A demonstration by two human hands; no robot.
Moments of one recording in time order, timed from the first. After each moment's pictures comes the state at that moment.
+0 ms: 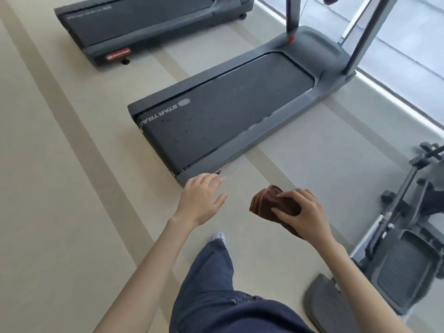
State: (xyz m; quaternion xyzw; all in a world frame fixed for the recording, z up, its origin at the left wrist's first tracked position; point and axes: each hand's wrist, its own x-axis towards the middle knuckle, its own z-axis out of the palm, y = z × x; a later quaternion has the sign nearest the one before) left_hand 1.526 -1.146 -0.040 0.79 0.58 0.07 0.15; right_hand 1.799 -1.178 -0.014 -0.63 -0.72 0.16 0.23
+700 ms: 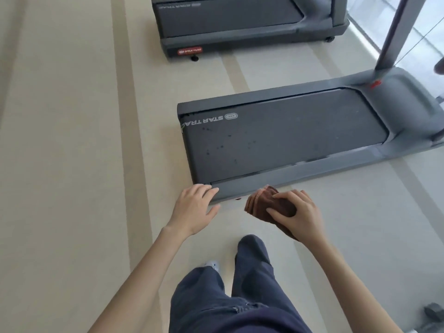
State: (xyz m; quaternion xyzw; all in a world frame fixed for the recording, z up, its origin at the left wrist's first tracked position) left_hand 1.516 -1.017 -0.060 0.66 0.73 0.07 0.14; right_hand 1.780 -0.921 -0.023 -0.46 -0.84 0.22 0.18
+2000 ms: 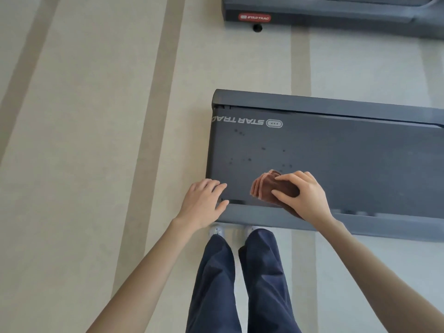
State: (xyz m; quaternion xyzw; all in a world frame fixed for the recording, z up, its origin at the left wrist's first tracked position) left_hand 1.416 -0.792 -0.148 0.53 0.81 0.04 0.23; right_hand 1.604 -0.595 -0.130 -0.34 -0.90 0.27 0.02
